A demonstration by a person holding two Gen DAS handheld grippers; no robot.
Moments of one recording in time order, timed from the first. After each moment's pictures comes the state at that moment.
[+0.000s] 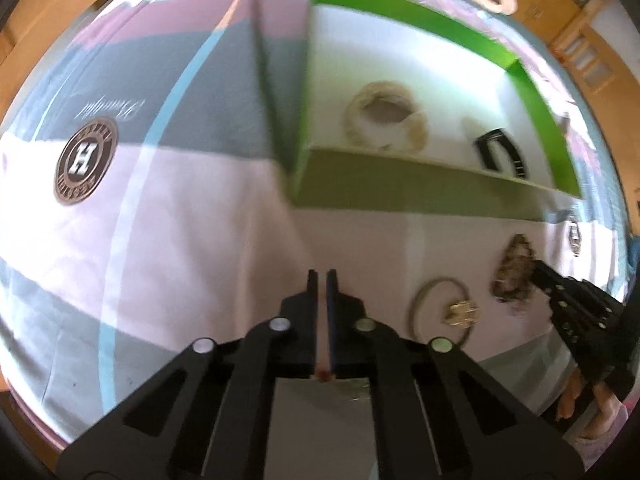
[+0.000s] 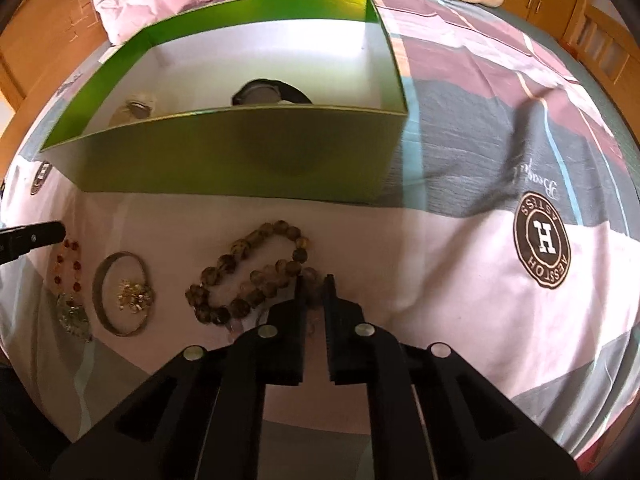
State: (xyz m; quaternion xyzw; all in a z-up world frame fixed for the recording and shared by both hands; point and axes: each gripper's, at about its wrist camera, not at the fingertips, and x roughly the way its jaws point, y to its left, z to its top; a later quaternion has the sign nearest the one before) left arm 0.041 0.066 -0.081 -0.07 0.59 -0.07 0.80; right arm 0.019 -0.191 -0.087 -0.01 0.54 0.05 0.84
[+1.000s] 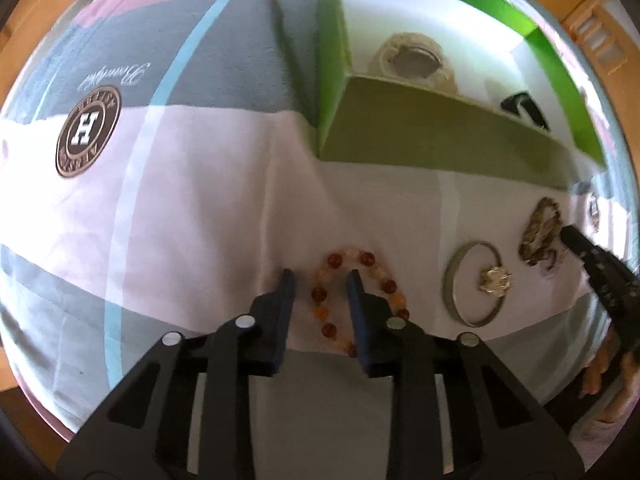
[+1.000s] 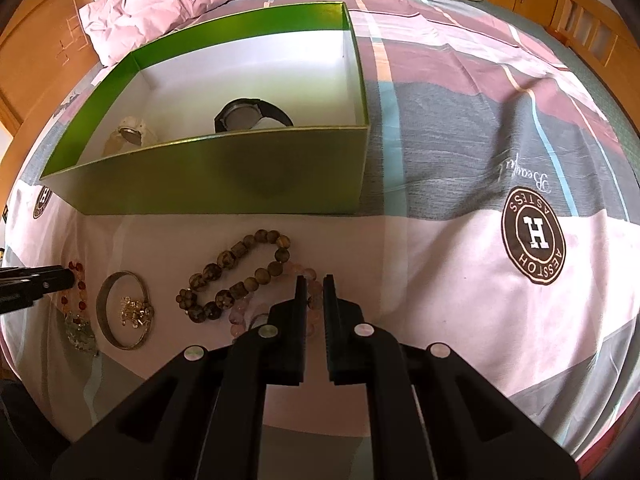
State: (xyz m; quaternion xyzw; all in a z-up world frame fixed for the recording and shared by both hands) left arm 0.035 0.088 -0.104 -0.03 0.63 -0.05 0.77; right arm 0.026 -0.207 -0.085 0.01 0.54 0.04 0.84
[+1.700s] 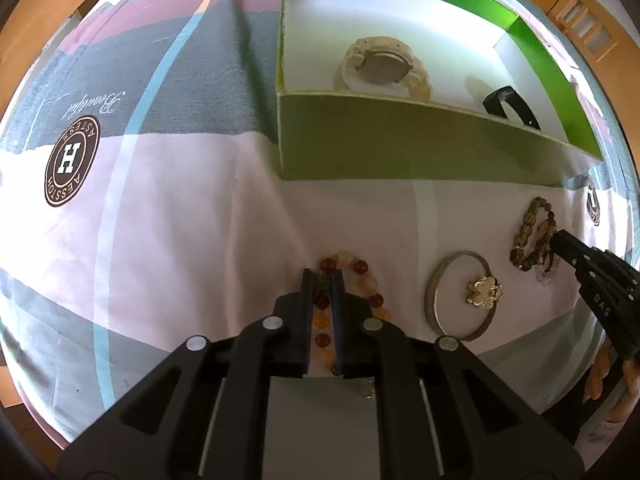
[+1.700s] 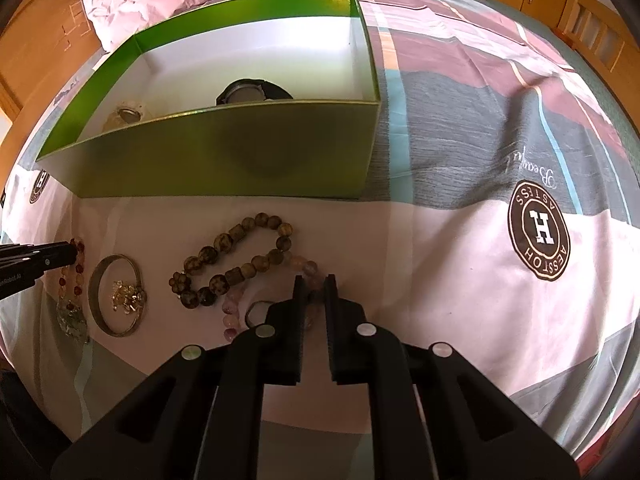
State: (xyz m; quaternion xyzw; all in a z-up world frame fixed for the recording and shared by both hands) left arm 0.044 0.070 -0.105 -0.02 0.62 -0.06 0.78; right arm 0.021 -0.202 -0.094 -0.01 0.55 0.04 0.84
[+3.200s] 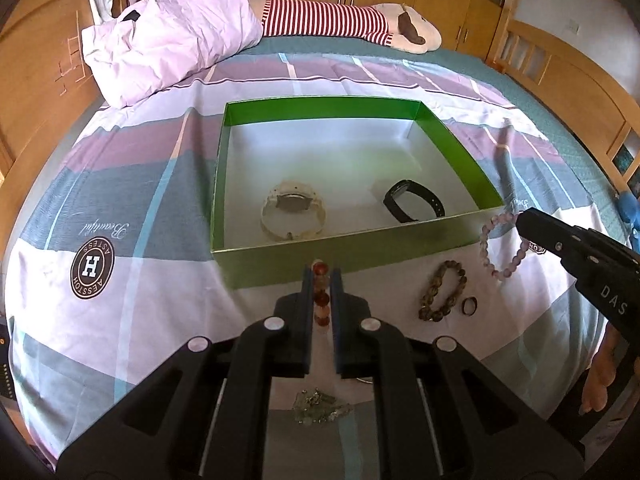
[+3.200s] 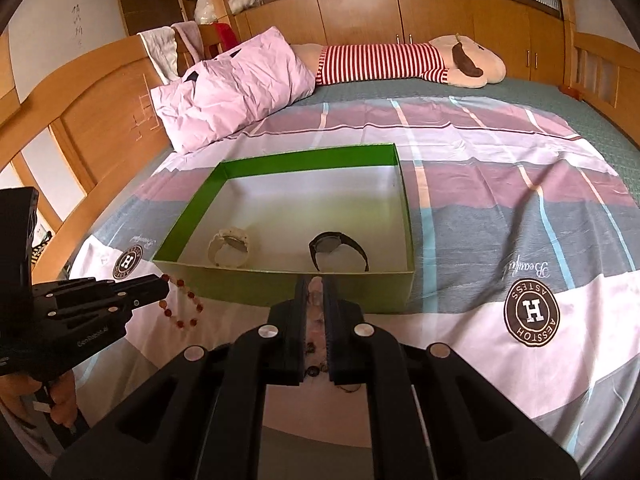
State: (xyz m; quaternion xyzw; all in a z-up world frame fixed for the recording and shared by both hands) left arm 0.002 0.011 -0.022 0.01 0.44 -0.12 0.89; right arm -0.014 -0.188 0.005 0.05 0.38 0.12 0.92
